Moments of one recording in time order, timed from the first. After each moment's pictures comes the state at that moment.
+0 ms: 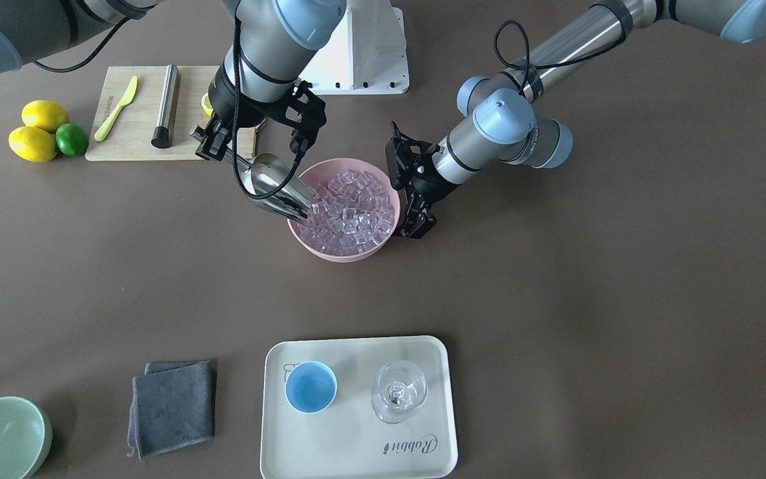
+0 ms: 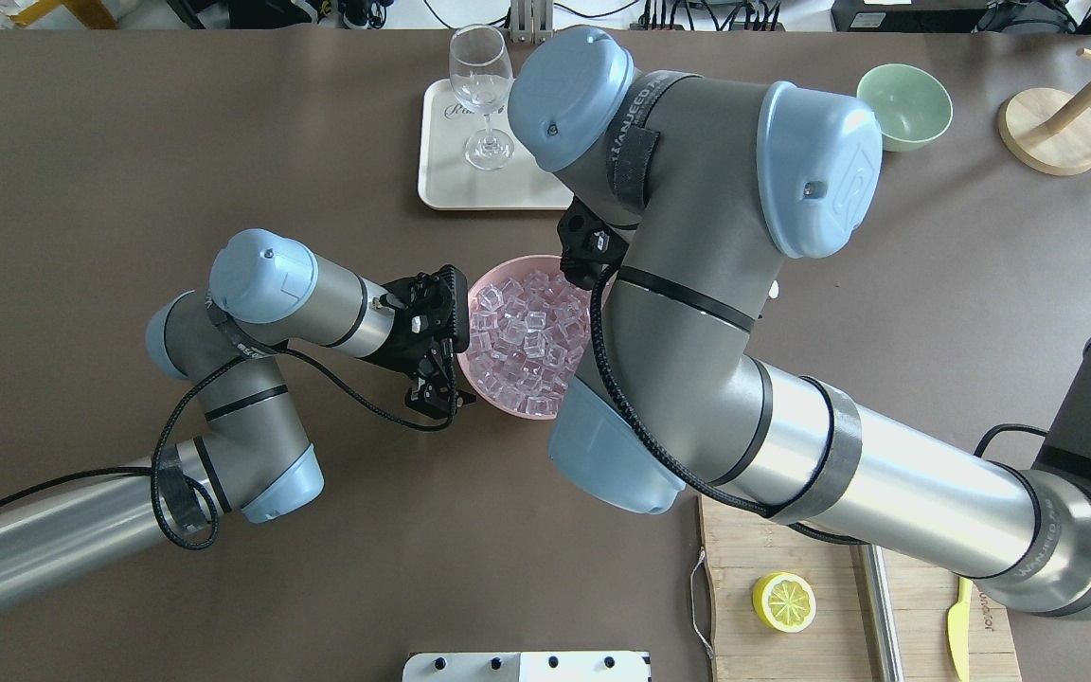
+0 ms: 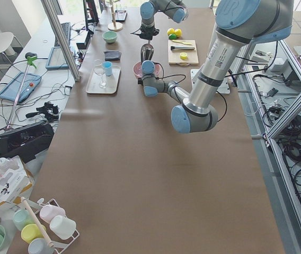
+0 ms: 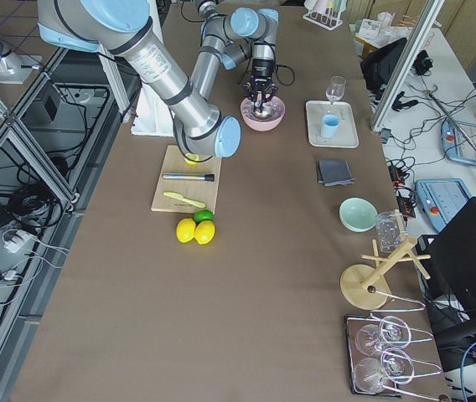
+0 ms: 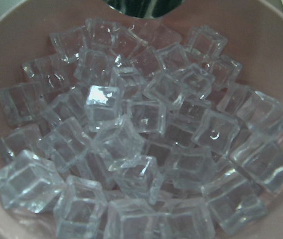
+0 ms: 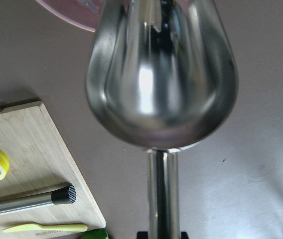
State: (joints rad) left arm -0.56 -2.15 -1.39 -2.45 -2.06 0.09; right arm 0.60 -0.63 1.78 -2.61 1.70 -0.39
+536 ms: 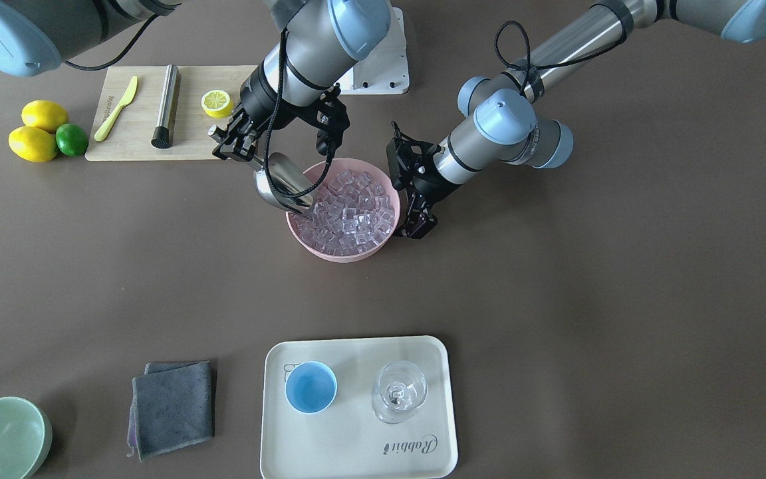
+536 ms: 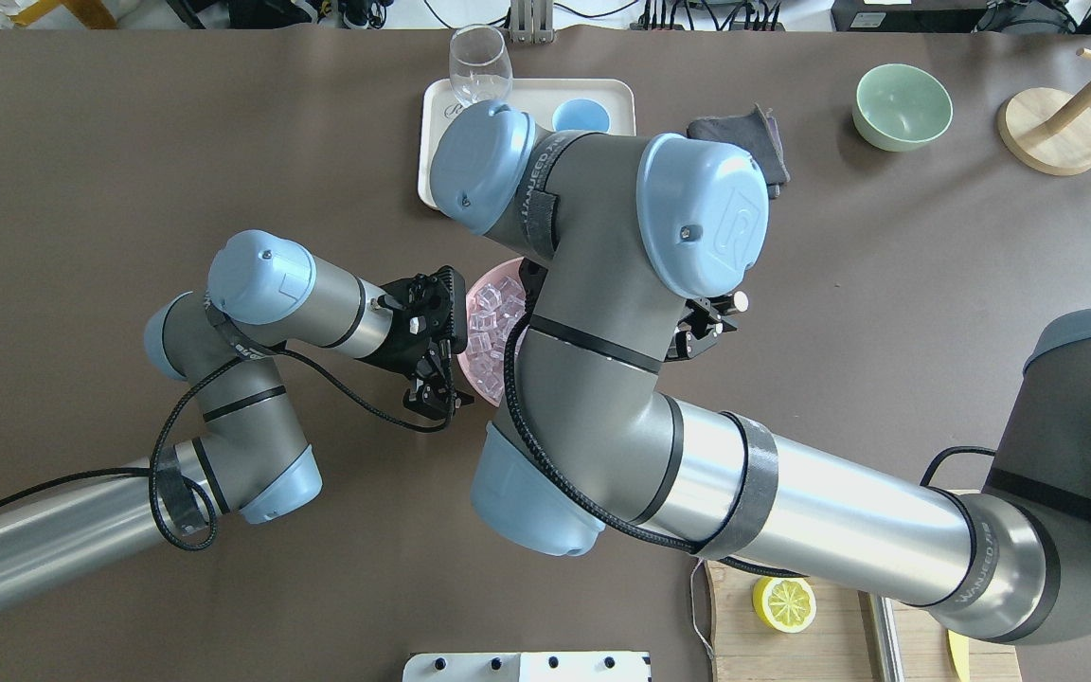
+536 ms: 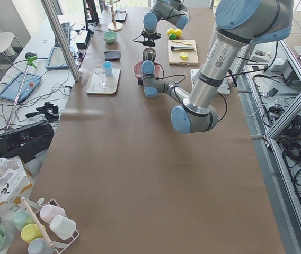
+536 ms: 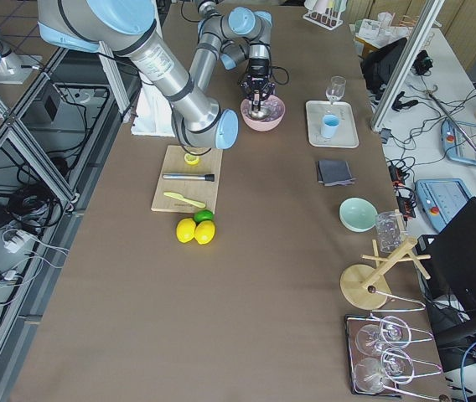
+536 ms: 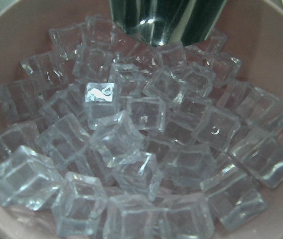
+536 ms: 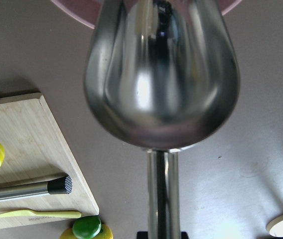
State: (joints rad) left arm -0.56 -2.15 -1.39 -2.45 -2.06 0.09; right arm 0.53 -0.56 1.68 -2.65 1.60 -0.39
